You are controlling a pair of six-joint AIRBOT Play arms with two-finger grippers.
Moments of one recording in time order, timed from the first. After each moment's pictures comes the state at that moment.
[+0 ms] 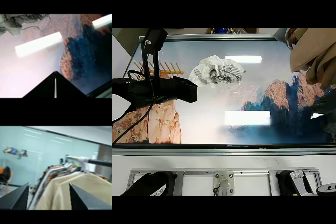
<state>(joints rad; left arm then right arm) -0.49 -0.93 1.36 1.42 -1.12 -1.68 -1.29 -0.91 1.59 0.21 1.01 0.32</state>
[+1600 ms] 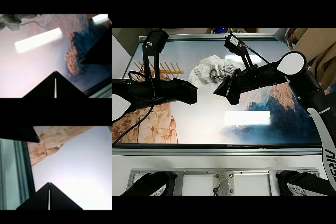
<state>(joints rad) -0.49 -0.93 1.36 1.41 -1.15 -1.68 0.42 -1.36 1.59 -0.66 1.25 0.73</state>
